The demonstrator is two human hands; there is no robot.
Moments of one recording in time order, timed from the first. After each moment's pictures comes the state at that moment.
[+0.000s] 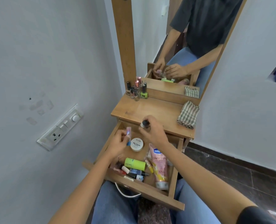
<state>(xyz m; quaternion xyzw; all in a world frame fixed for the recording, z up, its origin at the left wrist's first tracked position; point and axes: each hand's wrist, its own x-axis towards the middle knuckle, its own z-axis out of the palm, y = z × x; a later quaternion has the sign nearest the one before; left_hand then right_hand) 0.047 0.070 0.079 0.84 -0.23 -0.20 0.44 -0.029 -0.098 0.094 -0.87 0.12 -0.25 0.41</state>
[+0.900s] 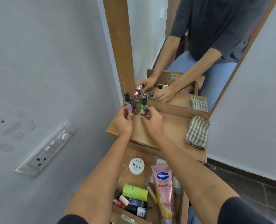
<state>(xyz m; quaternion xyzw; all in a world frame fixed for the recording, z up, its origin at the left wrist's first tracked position) 0.154 -0.066 0.094 0.83 -0.10 0.02 0.55 0.100 -0.166 0.077 -0.79 0.27 -0.30 0.47</state>
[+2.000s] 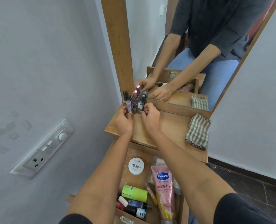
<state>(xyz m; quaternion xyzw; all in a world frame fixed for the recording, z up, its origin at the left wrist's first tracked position) 0.157 -0.075 0.089 0.83 -0.10 0.05 0.55 0.117 -0.168 0.073 -0.80 0.27 -0.32 0.43</state>
